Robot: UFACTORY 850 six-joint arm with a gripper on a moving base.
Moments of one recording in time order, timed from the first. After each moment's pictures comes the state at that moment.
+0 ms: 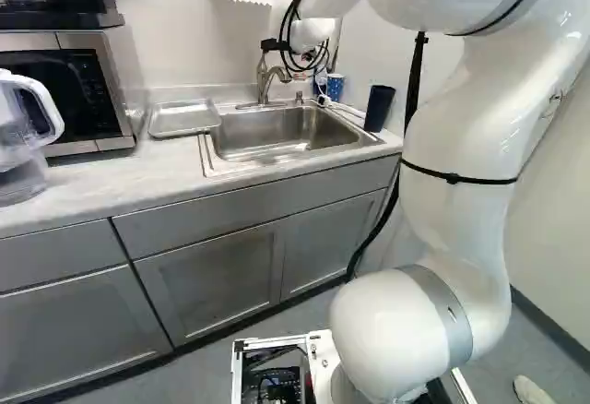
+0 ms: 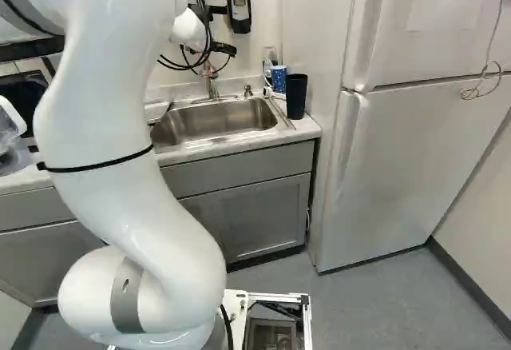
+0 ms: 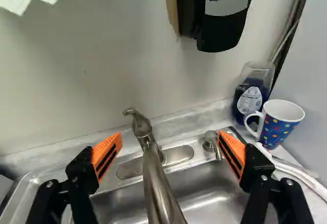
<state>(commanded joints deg) 8.0 -15.7 -78.9 8.7 9.5 0.0</state>
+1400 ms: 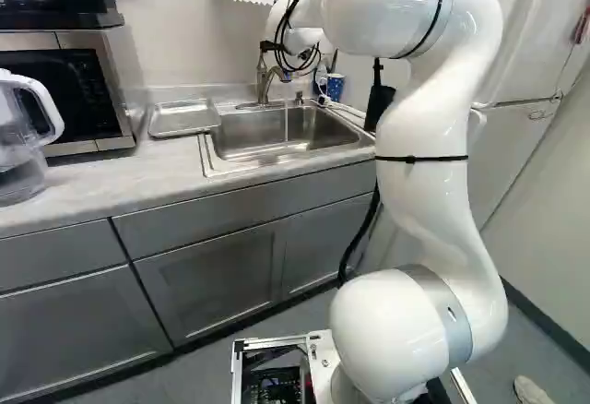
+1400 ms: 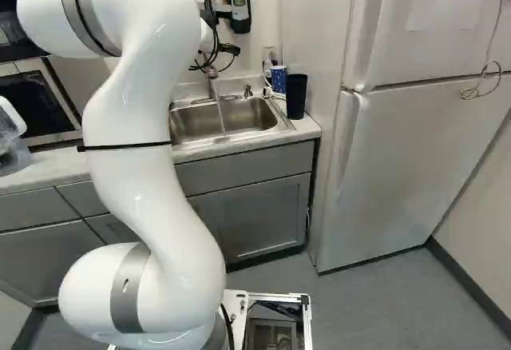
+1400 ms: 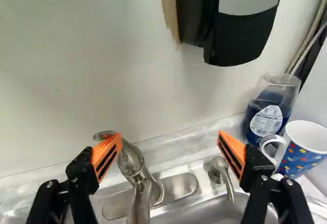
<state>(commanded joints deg) 7.5 -26.7 -91.9 8.7 9.2 0.0</state>
